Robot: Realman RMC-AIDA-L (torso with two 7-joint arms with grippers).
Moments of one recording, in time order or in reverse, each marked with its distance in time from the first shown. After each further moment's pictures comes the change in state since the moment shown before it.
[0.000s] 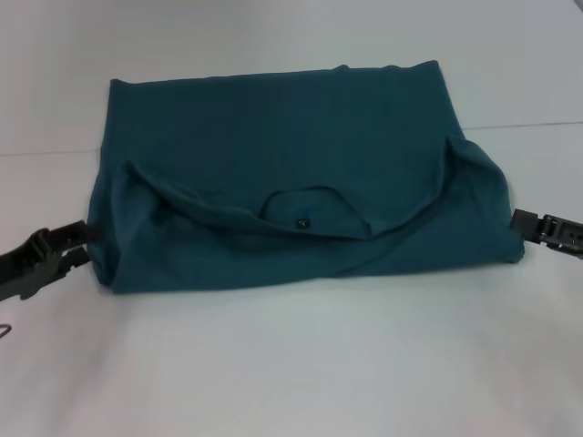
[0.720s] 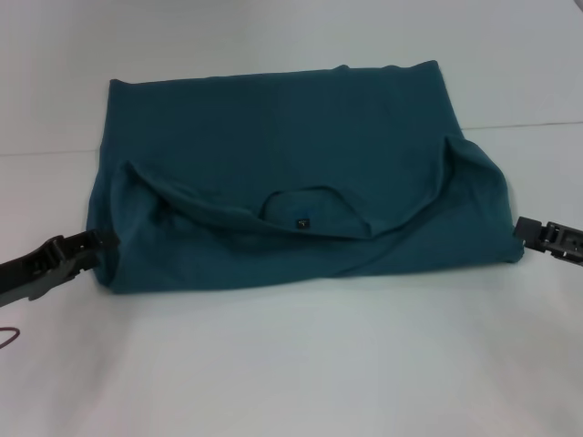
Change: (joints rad) left arm -0.011 -0.005 0.004 -0.009 0.024 0.004 0.086; right arm -0.008 -0.007 0.004 0.038 -0.007 0.029 -0.010
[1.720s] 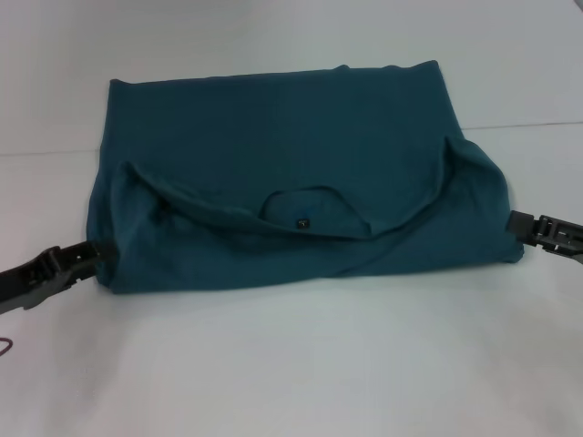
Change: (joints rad) left arm 0.018 -0.001 -0.009 0.027 0.028 0.046 0.011; right arm 0.028 -0.015 -0.007 0.025 0.000 -0.012 0.004
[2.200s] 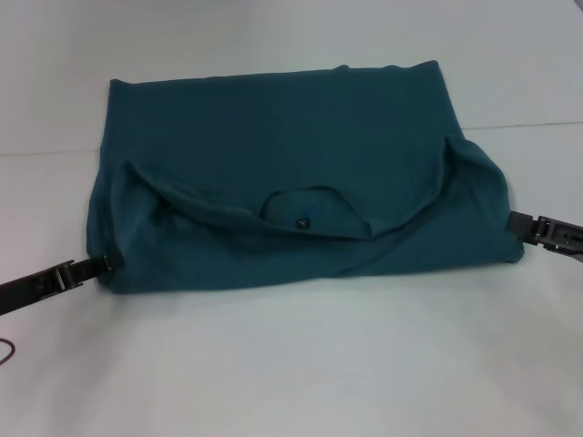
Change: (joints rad) left arm -0.001 -0.008 0.034 -0.002 0.006 -0.041 0.211; right arm 0.005 0.000 0.004 0.001 -0.012 0.017 -0.022
